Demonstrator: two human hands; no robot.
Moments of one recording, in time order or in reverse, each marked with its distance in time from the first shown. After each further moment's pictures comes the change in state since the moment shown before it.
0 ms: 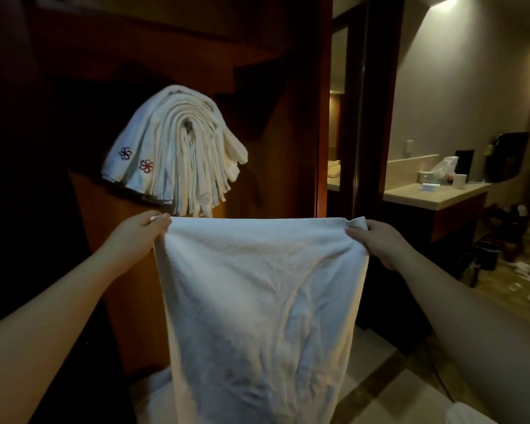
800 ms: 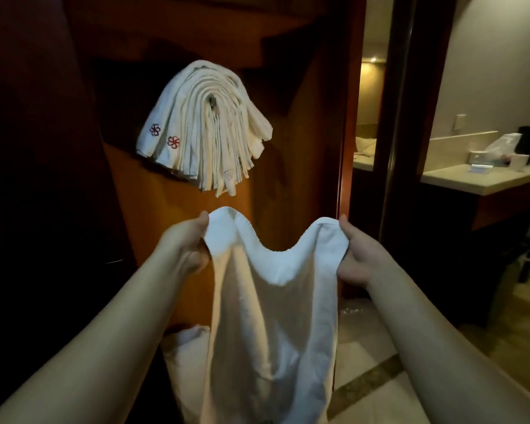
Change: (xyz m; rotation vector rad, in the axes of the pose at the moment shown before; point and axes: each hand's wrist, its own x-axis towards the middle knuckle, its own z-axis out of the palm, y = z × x) left_hand -0.074 0.059 0.065 -0.926 0.109 -0.705; right_hand -0.086 -0.024 0.053 1.046 -0.397 0.543
